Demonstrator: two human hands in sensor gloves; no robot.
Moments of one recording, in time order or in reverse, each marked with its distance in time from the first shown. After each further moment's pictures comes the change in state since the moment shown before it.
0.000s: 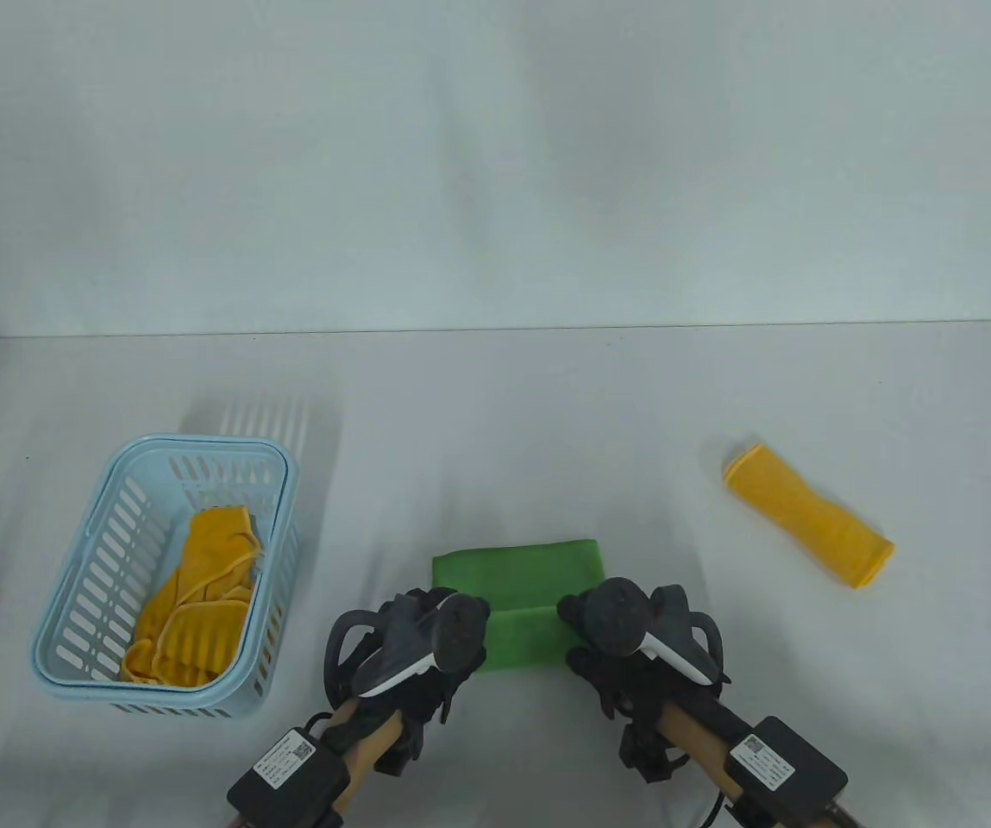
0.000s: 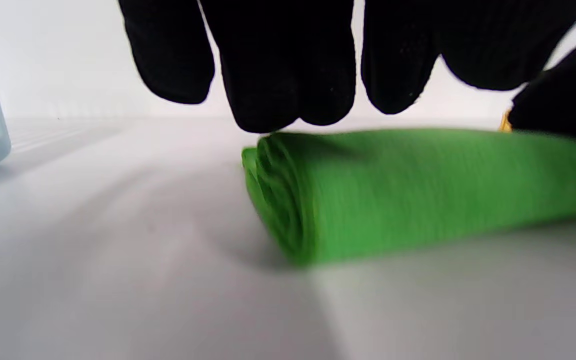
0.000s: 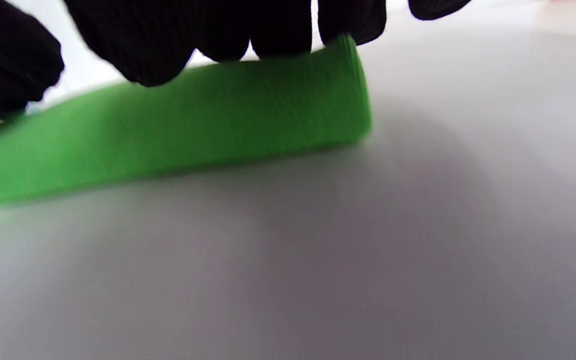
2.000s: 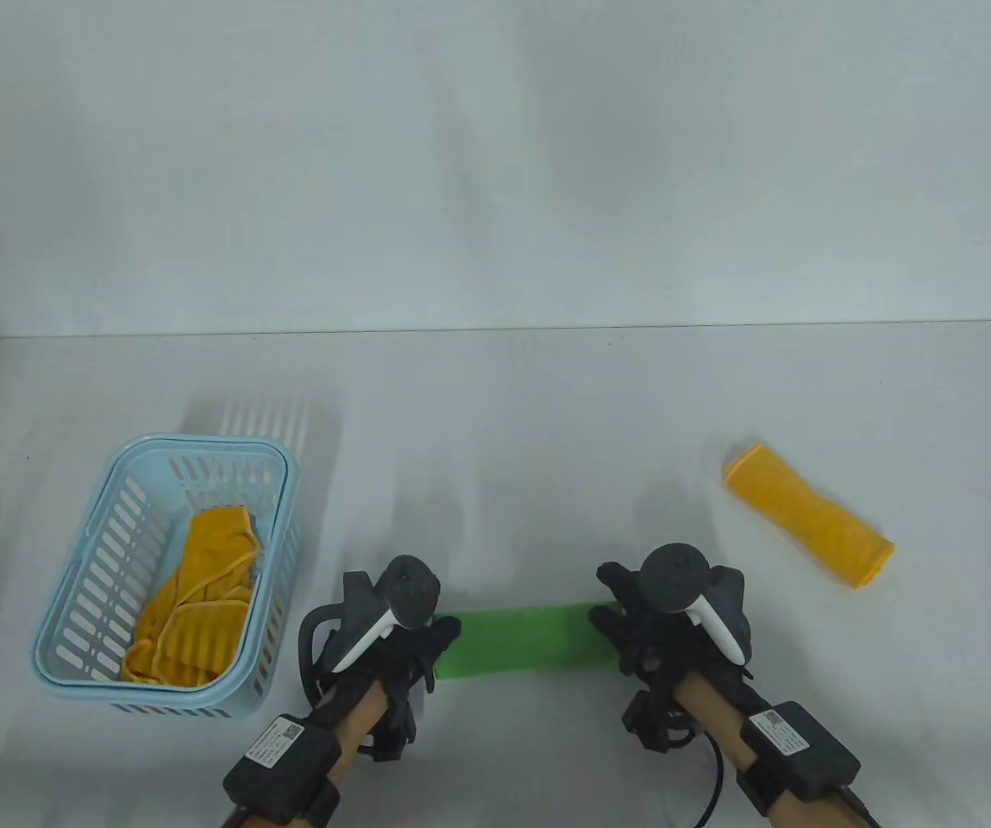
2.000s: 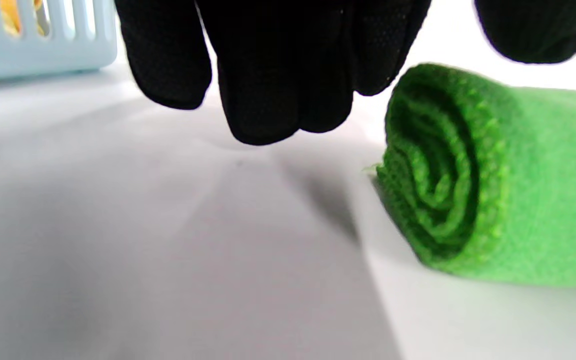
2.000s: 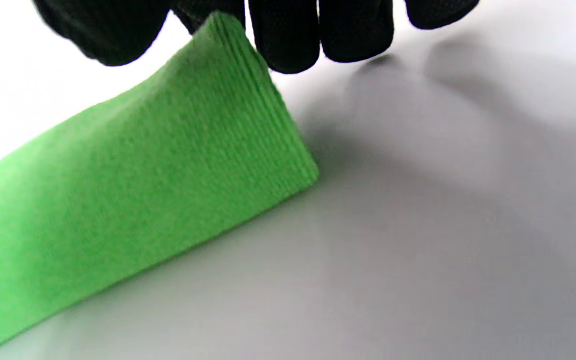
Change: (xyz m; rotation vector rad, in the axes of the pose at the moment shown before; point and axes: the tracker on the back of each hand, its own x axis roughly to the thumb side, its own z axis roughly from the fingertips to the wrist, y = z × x) left_hand -0.048 -0.007 -0.016 -0.057 0.238 0.222; right_hand -0.054 -0.012 -0.019 -0.033 0.196 -0.369
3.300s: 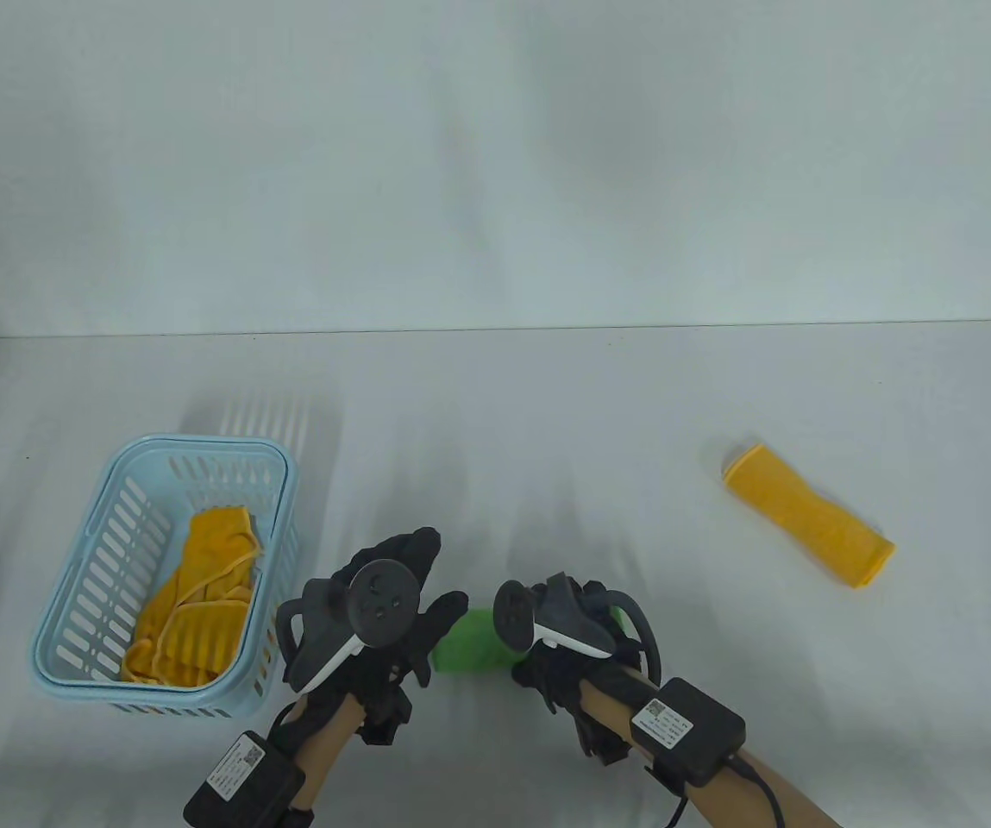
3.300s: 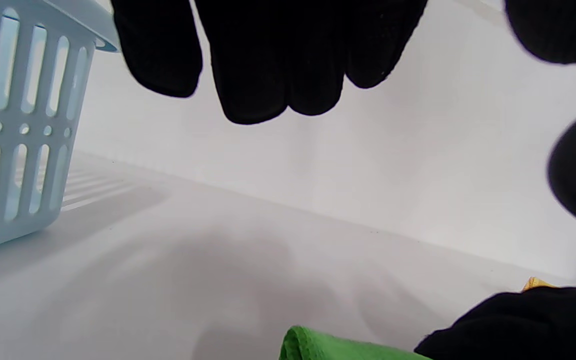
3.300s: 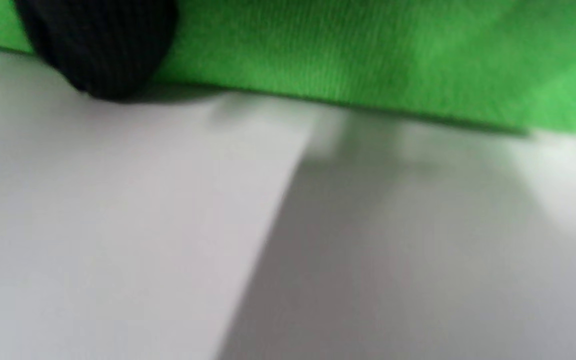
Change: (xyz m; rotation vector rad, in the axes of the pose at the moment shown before) left_hand 0.006 0.062 0.044 0.297 -0.166 0.089; right_hand 0.104 0.074 0.001 0.141 -0.208 0.684
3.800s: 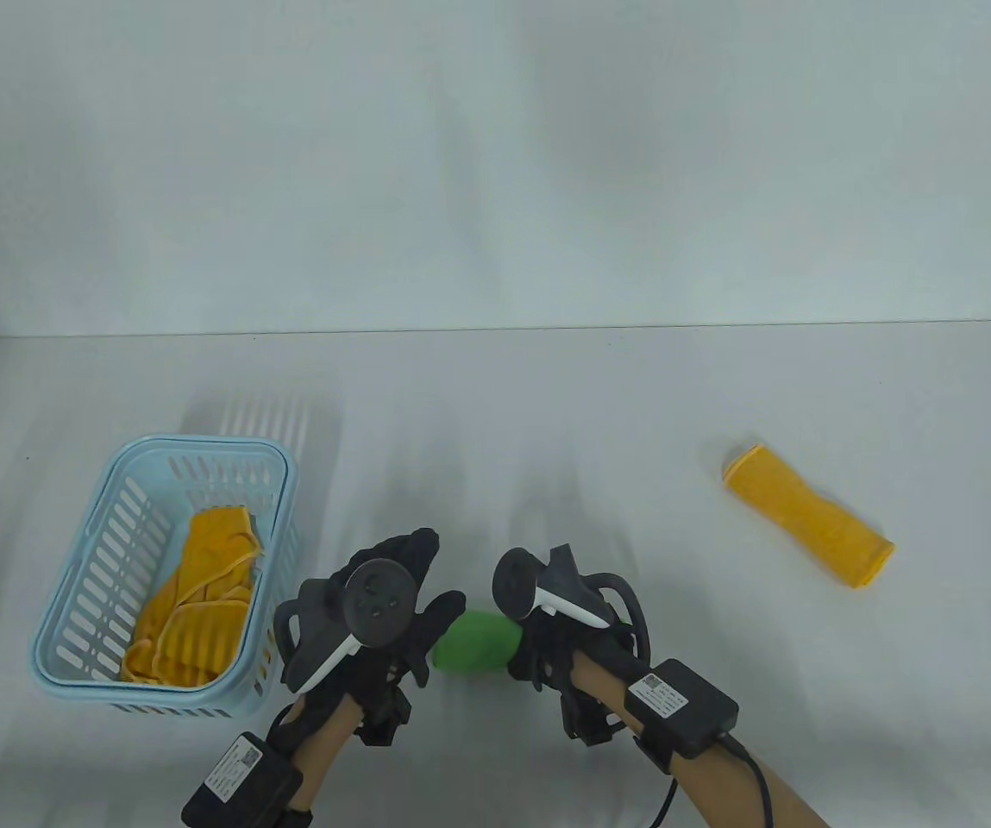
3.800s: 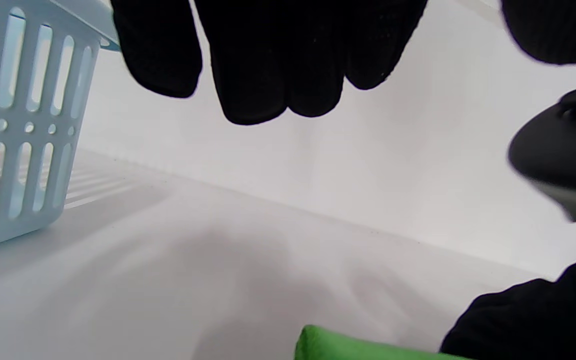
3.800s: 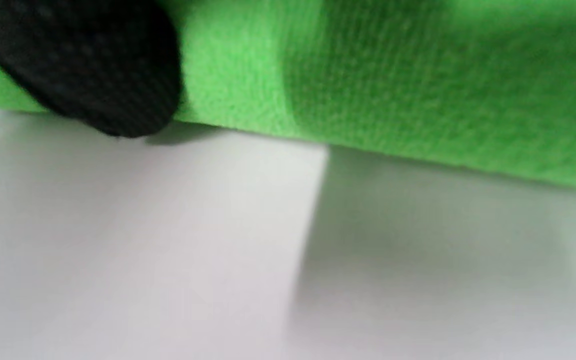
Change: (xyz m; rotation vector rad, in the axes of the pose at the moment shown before) left_hand -0.002 0.001 0.001 0.000 0.007 0.008; right_hand -0.013 -0.012 -0.010 0.080 0.014 -0.208
